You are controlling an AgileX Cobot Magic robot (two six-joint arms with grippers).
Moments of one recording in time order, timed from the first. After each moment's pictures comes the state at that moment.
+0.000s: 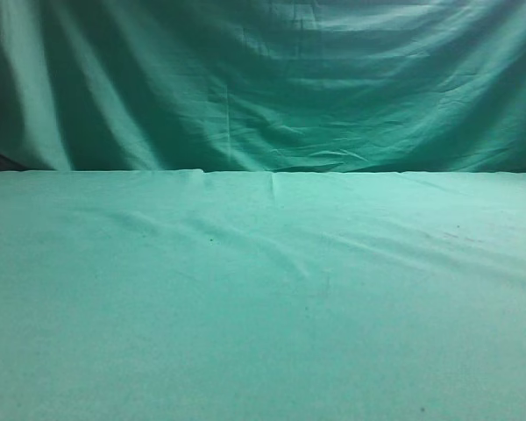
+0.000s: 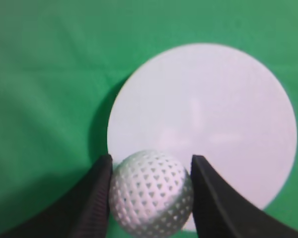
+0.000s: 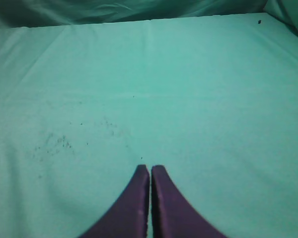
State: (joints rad) left arm 0.08 1.74 -1.13 0.24 0.70 -0.02; right arm 0.15 -0.01 0.03 -0.11 0.41 0.13
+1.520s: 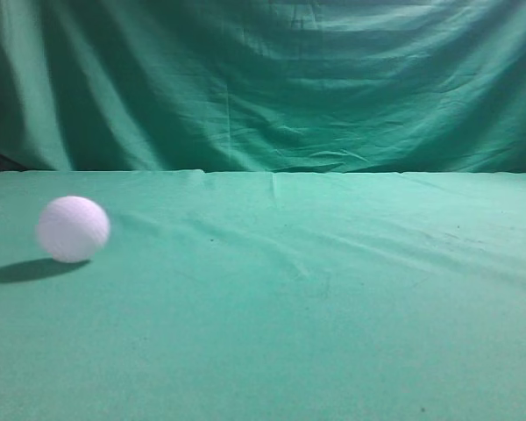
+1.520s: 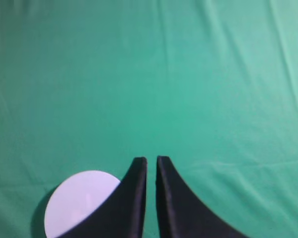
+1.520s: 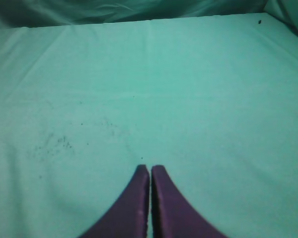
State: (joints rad) left arm 0.08 1.56 -1.58 -0.26 0.99 0.22; right arm 0.15 -0.01 0.03 -0.11 0.41 0.13
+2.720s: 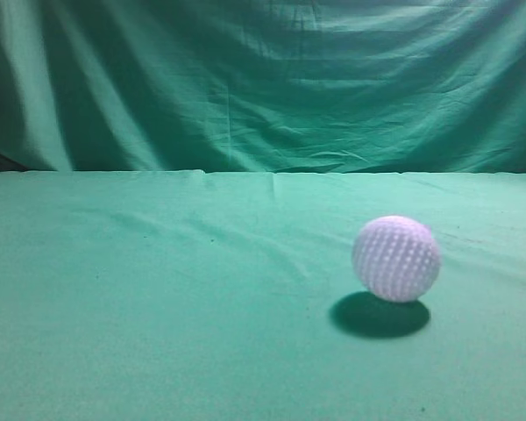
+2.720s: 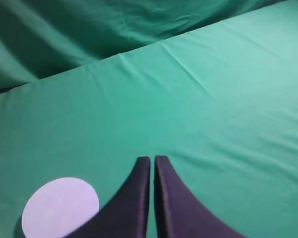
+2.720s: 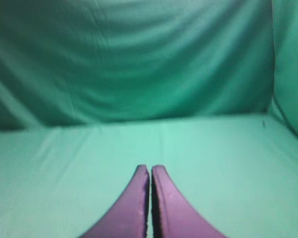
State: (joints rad) left arm -0.07 0.61 -0.72 -0.46 0.62 0.60; right arm 0.15 0.08 -0.21 -0.10 0.29 0.16
